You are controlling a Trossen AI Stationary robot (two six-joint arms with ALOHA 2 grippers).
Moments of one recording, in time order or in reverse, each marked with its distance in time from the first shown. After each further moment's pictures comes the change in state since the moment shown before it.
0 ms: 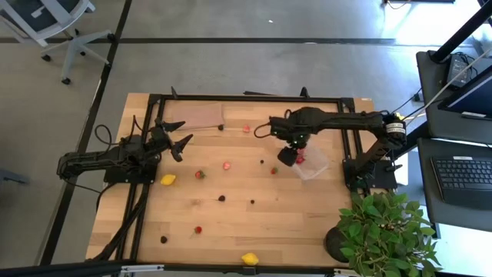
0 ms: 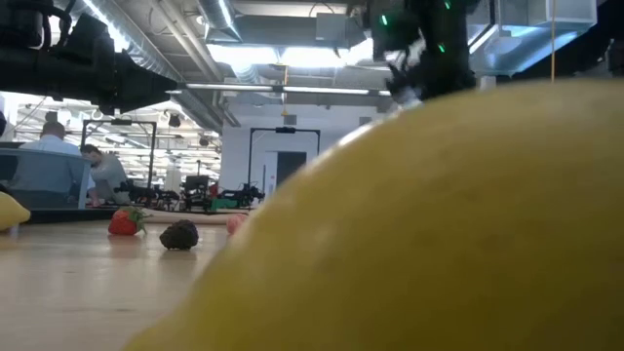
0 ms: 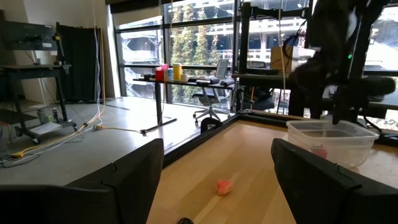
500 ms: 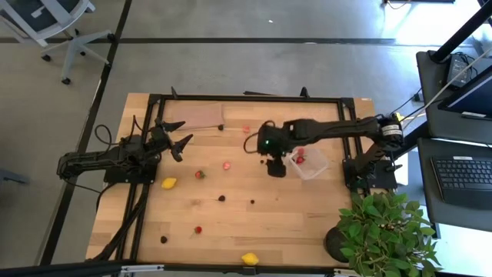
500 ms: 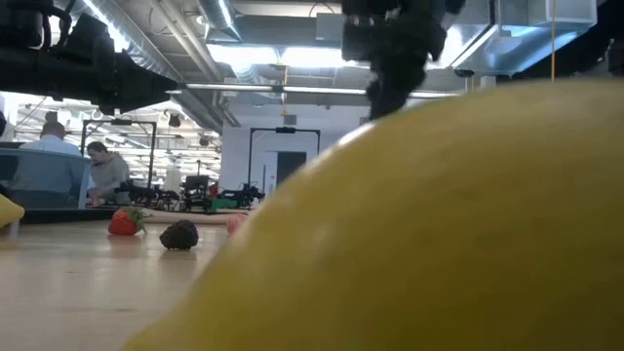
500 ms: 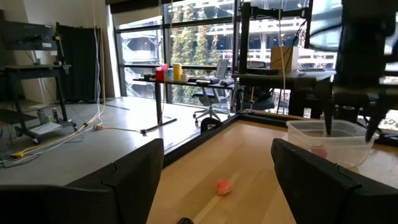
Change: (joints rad) left arm 0.000 0.000 0.000 -0.001 0.000 0.000; right arm 0.117 0.040 -0.026 0.422 -0.053 -0.432
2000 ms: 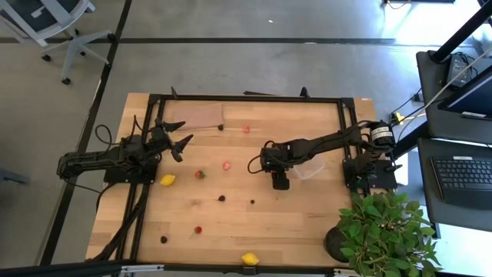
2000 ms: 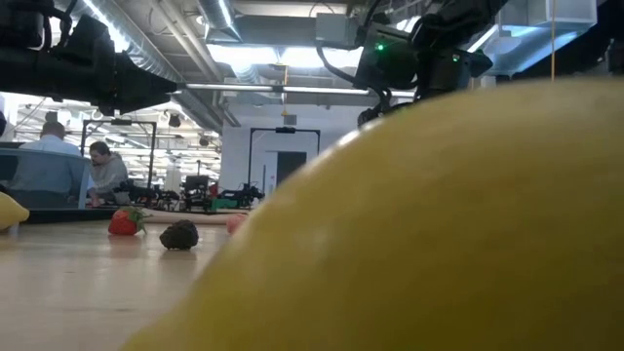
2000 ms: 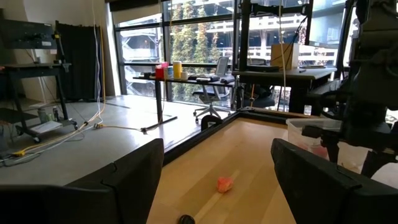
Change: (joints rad) left arm 0.000 0.000 0.000 -0.011 0.000 0.000; right arm 0.075 0.087 -0.299 0.280 0.076 0.005
